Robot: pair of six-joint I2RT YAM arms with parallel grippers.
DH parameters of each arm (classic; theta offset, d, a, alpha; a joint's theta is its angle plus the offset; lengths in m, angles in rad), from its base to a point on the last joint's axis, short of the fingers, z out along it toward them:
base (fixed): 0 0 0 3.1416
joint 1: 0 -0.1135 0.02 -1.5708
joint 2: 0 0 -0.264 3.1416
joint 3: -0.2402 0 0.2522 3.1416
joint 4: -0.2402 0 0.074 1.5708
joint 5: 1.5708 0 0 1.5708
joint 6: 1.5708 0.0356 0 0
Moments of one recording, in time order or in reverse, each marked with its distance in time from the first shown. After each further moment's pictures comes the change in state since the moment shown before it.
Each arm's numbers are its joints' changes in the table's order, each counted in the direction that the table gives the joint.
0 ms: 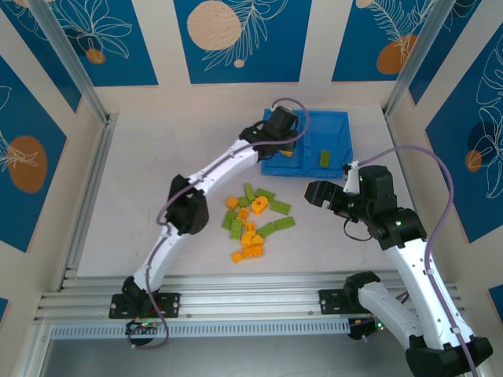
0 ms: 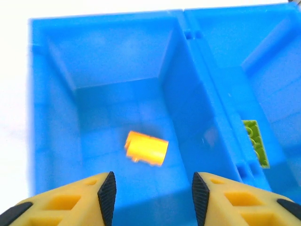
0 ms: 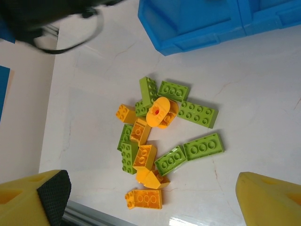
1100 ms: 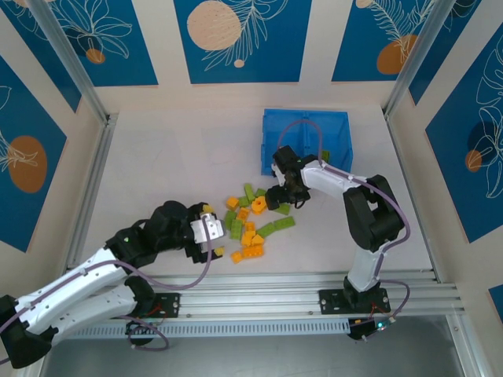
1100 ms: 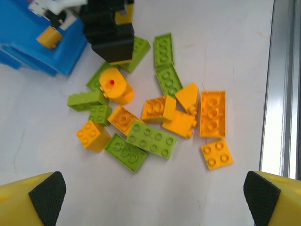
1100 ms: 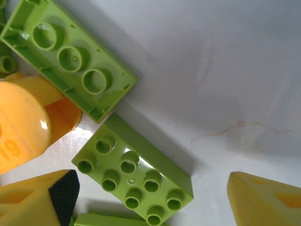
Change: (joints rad) left arm 0.094 1.590 1.683 0.111 0.364 0.939; right arm -0.248 -1.051 -0.296 0.061 0.269 -0.446
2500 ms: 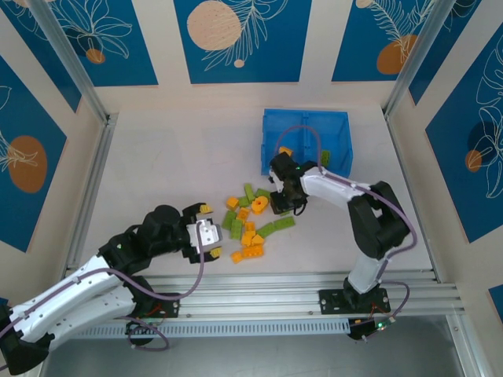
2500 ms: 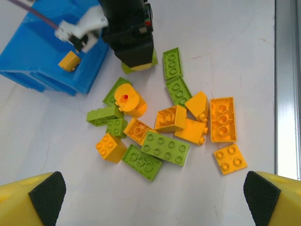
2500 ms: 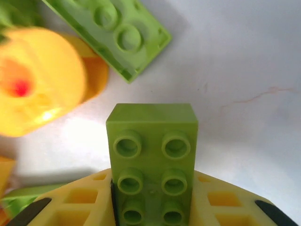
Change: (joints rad) left arm 0.000 0.106 0.039 0.041 -0.005 0.072; right arm -0.049 0.130 0.082 0.020 0.009 0.053
